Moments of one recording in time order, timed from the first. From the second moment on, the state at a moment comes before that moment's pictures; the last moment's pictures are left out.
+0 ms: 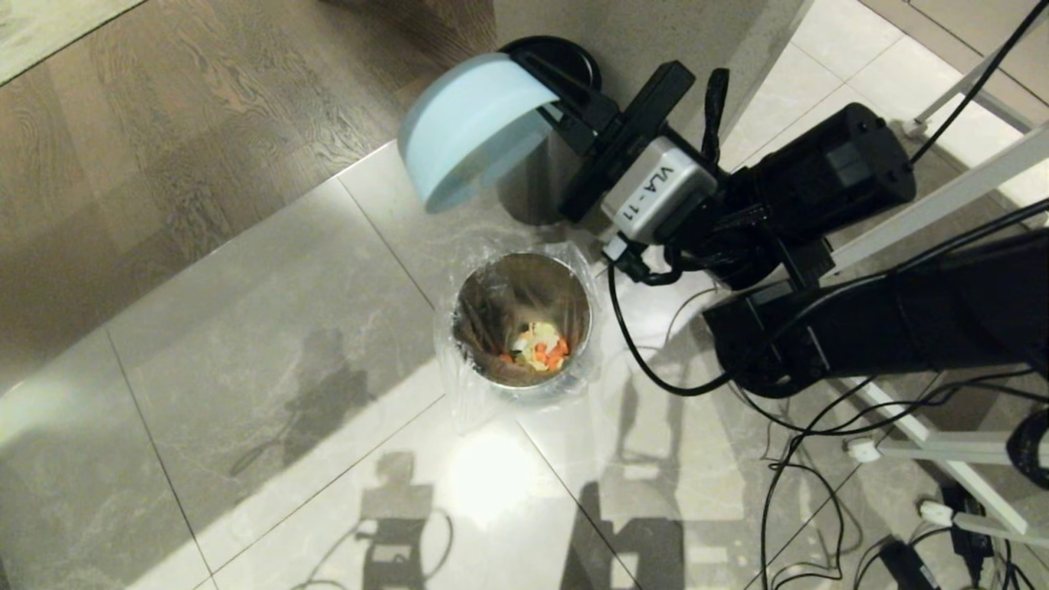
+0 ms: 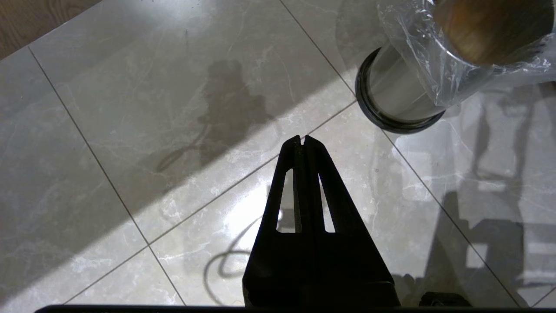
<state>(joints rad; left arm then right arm) 0.00 0.00 0.00 -0.01 0.02 -0.06 0.68 2.05 -1.39 -1.52 0.59 -1.01</state>
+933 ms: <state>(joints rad) 0.00 0.00 0.00 -0.01 0.02 -0.06 0.67 2.01 -1.28 -1.26 -0.13 -0.62</state>
